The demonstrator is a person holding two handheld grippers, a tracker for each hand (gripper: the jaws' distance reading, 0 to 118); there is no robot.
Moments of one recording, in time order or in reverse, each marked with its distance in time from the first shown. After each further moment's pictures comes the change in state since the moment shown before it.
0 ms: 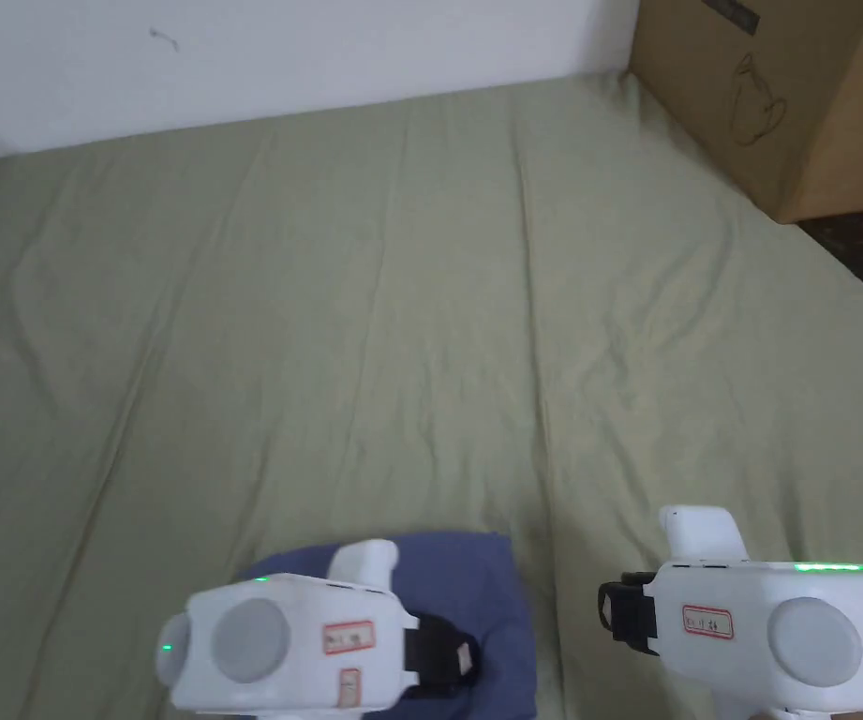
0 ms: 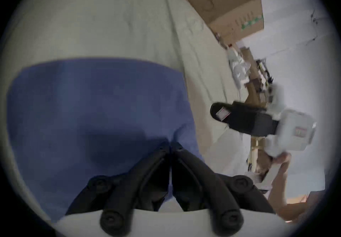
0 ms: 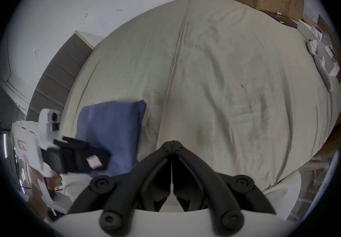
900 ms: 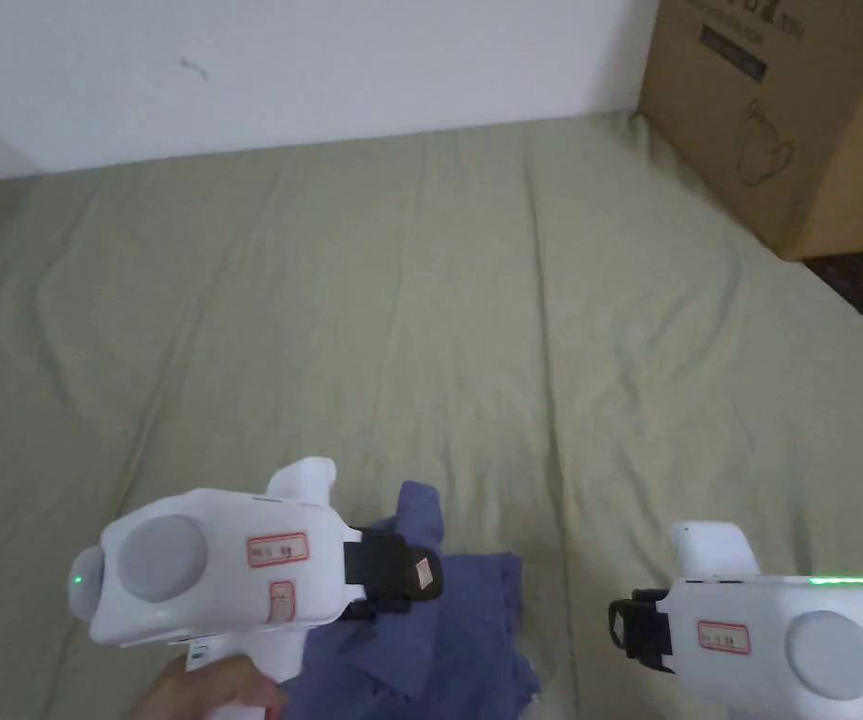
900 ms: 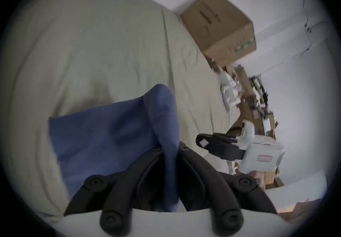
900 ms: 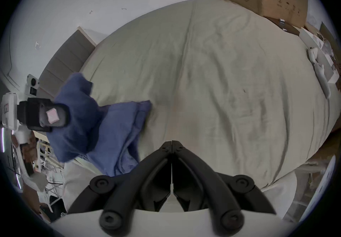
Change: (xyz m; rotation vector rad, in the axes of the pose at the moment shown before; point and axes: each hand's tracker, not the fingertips) left arm 0.015 0.037 0.085 0.146 -0.024 0.031; right arm -0.009 -0.001 0.010 0.002 -0.007 0.037
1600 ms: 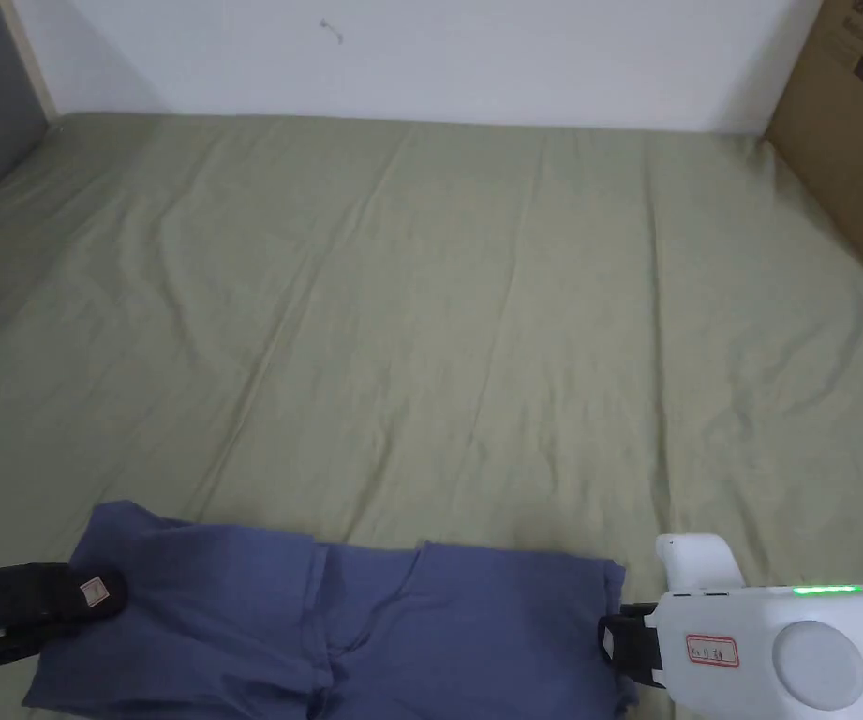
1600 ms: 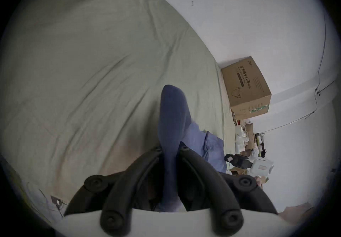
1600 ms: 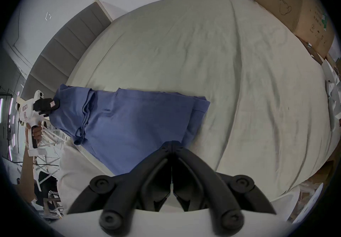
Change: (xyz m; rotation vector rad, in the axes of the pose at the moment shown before) left arm -0.250 -0.083 0.216 0.358 0.062 0.404; right arm -0.090 0.013 -0.041 -0.104 0.024 0.188
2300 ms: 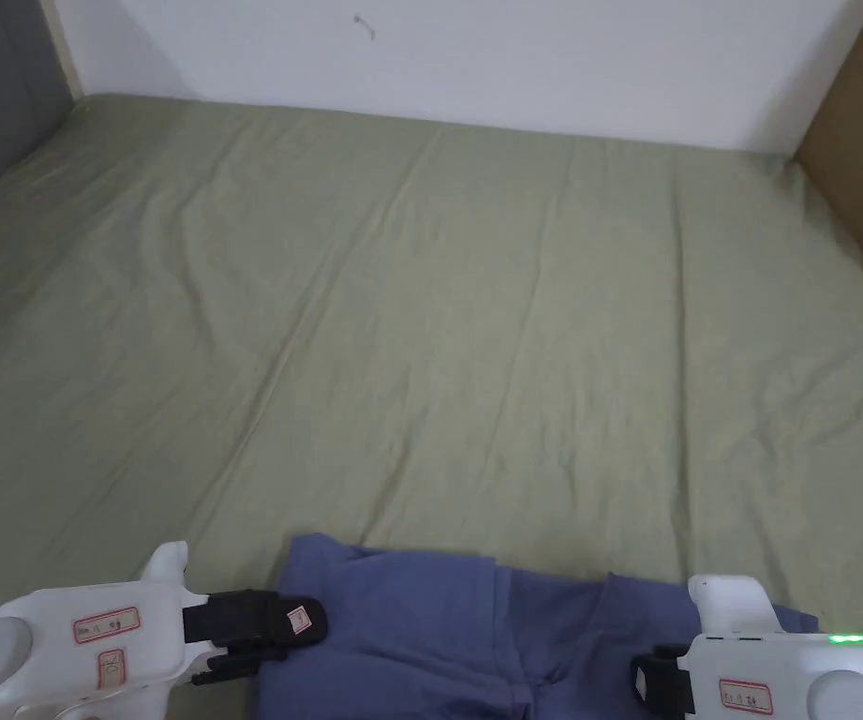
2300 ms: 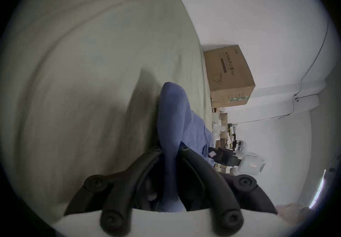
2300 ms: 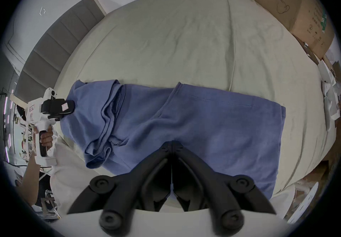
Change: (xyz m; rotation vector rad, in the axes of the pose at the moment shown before) left arm 0.001 -0.051 -0.115 -0.165 -0.276 0.108; right arm 0.005 0.000 -0.009 -0.049 -0.065 0.010
